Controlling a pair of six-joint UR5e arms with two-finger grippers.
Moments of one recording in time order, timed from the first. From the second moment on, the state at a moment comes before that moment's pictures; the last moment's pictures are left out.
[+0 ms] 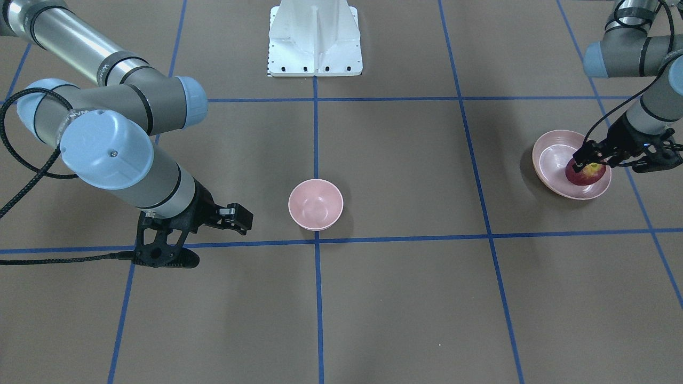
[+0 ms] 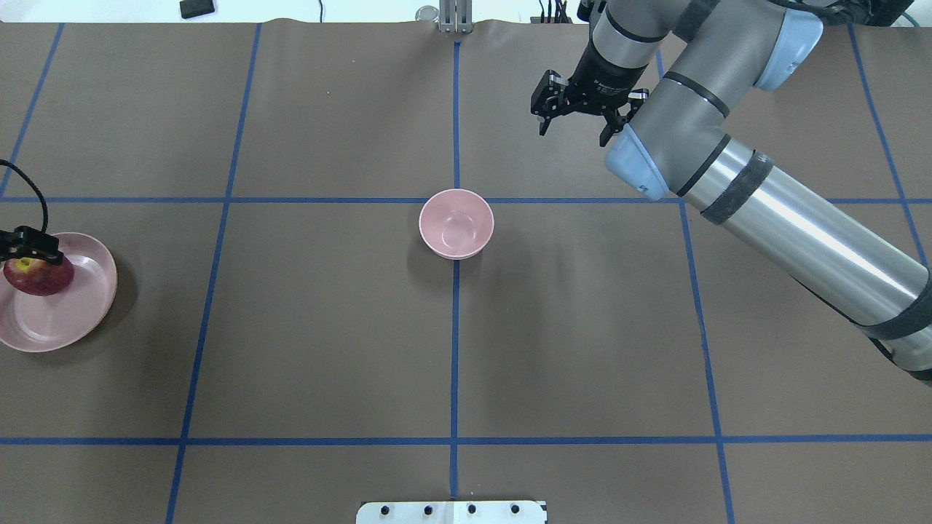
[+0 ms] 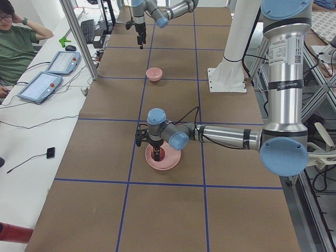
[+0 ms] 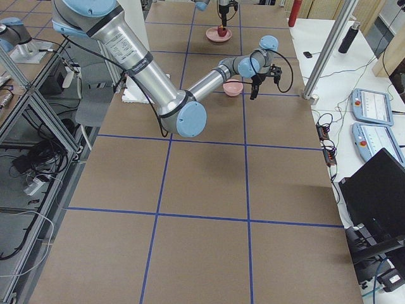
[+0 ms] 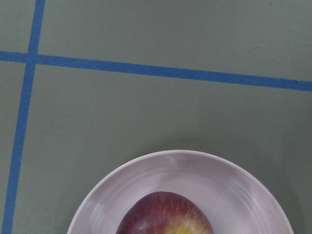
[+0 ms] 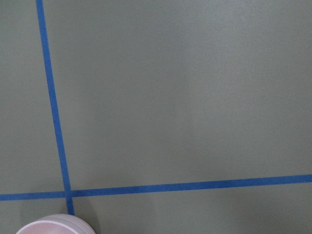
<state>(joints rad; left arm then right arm) -1.04 -1.50 -1.63 -2.10 -2.16 -0.81 0.91 -0.79 1.39 -1.52 2.27 1.02</state>
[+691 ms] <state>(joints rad) -1.01 -1.54 -1.55 -2.15 -2.15 -0.82 0.91 -0.79 1.39 -1.52 2.27 1.02</state>
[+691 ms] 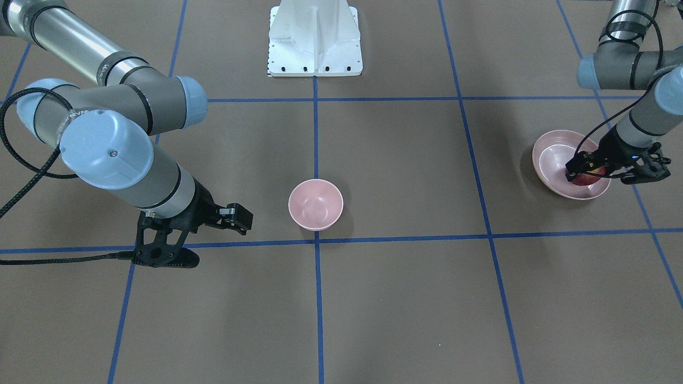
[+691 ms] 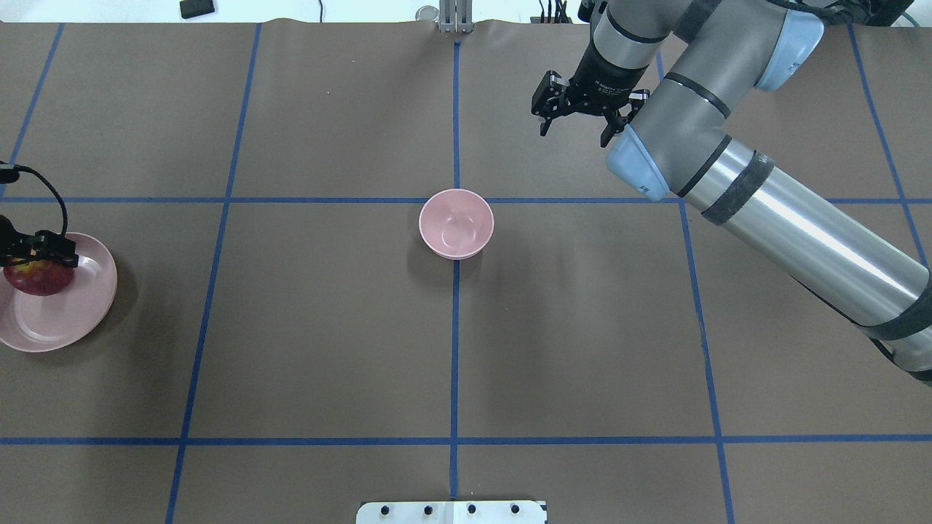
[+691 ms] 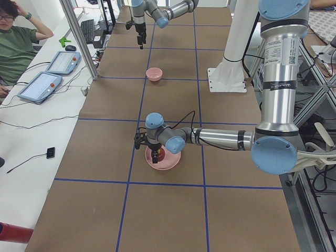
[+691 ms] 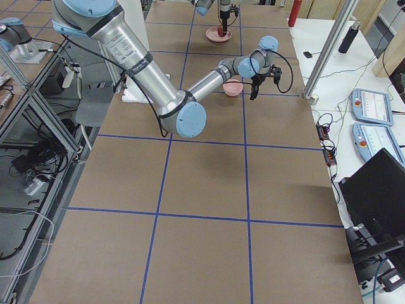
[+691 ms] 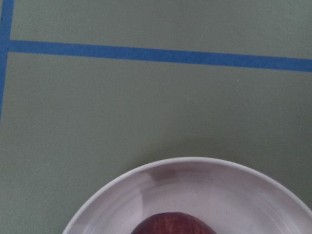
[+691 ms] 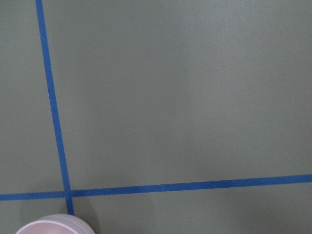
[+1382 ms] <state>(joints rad) -1.03 -1.46 -1.83 -1.91 -2.19 -0.81 0.91 -0.82 1.43 -1.52 2.27 1.02</state>
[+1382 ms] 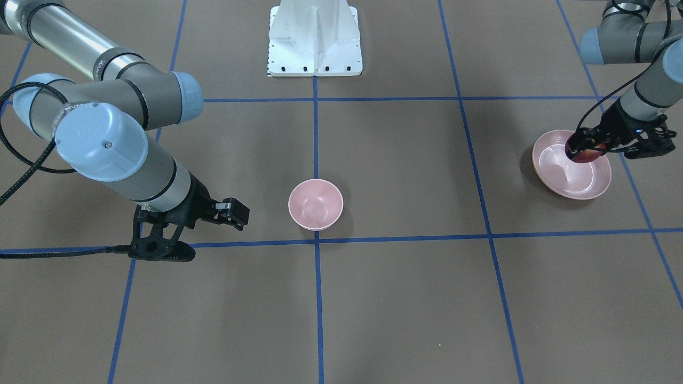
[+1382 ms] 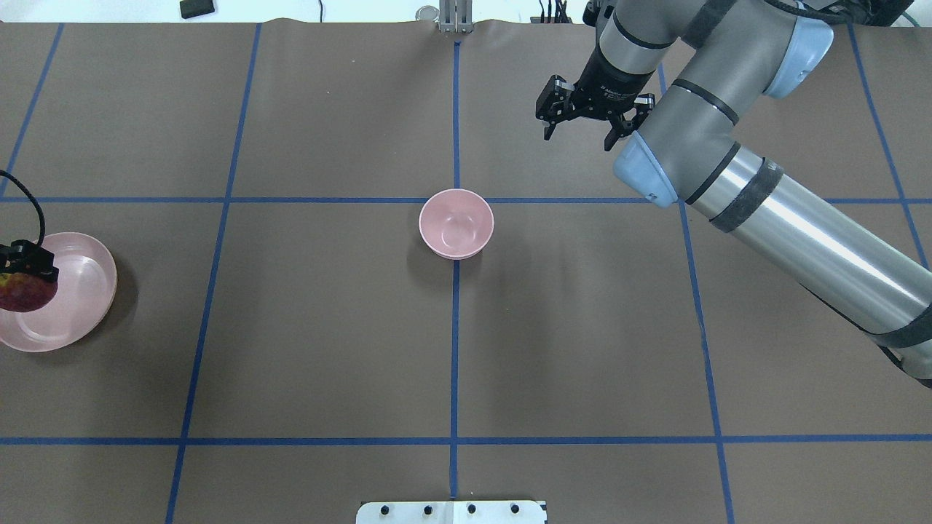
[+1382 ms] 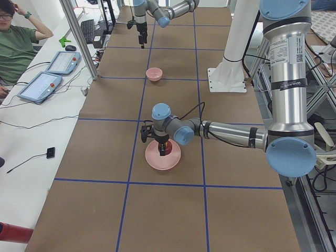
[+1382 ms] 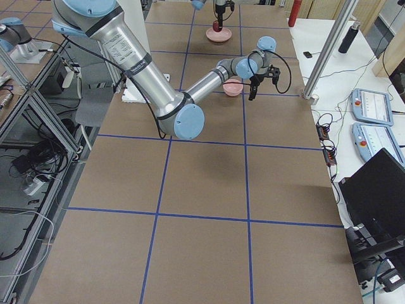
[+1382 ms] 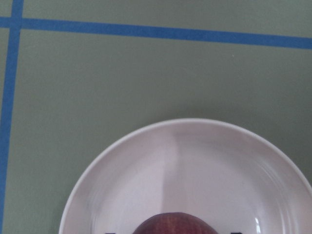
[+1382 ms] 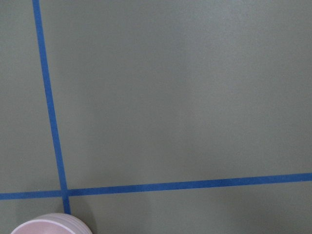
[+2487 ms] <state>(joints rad) -0.82 -2.35 -1.64 -1.44 -2.15 -1.32 0.98 -1.00 1.57 -1.52 2.27 0.89</state>
